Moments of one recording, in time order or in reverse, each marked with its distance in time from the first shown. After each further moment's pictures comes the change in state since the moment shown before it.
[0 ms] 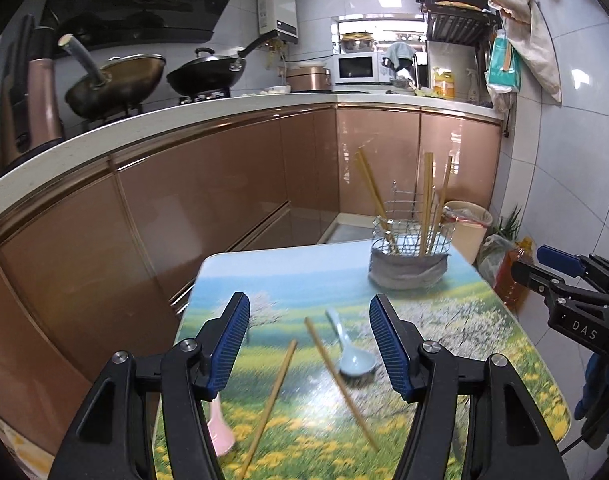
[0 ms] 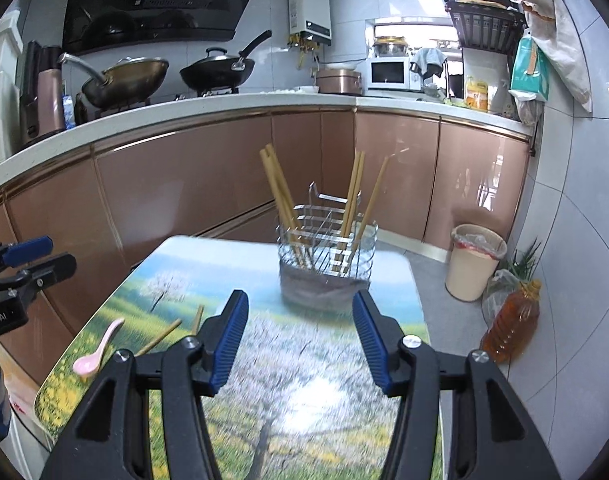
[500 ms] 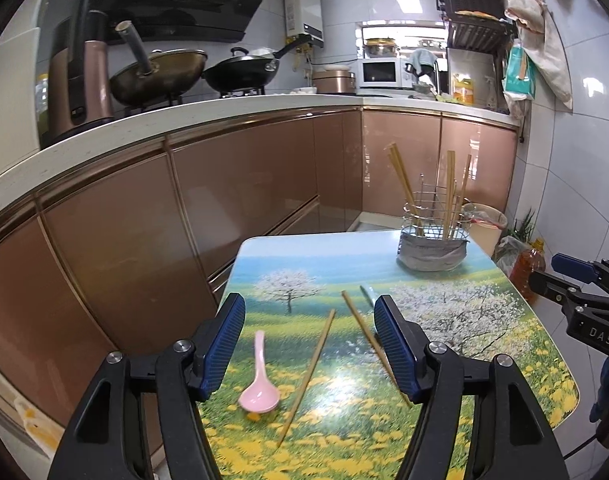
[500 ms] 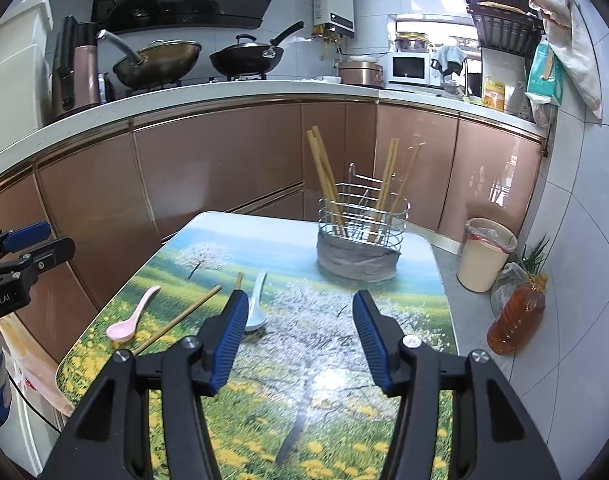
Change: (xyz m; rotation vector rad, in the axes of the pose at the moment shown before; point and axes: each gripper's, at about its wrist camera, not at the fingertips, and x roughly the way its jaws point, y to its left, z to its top) left arm -0.052 0.038 -0.041 -0.039 -0.011 0.068; right arm -0.038 0.046 -0.023 -0.047 0.034 0.042
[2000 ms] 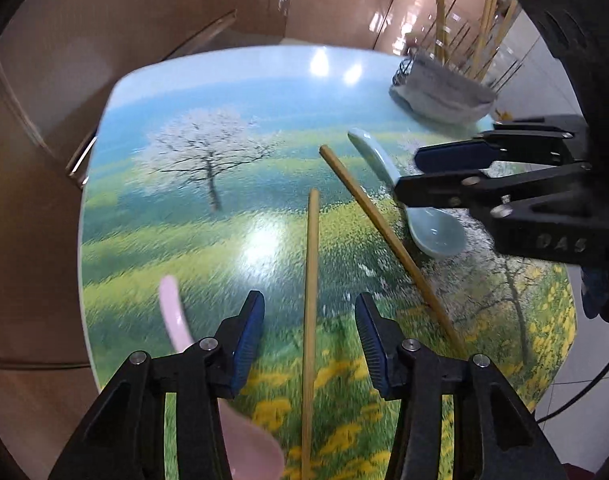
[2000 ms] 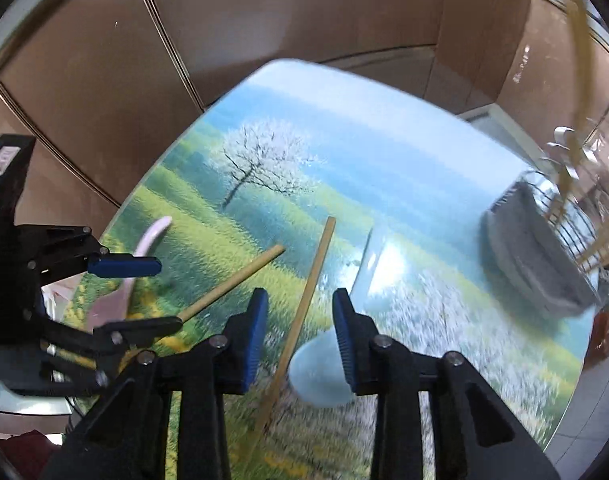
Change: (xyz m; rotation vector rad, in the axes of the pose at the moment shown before) left arm 0.250 0.023 -0.031 0.086 0.680 -0.391; right arm 0.275 0.089 0.031 -0.215 0.656 0.306
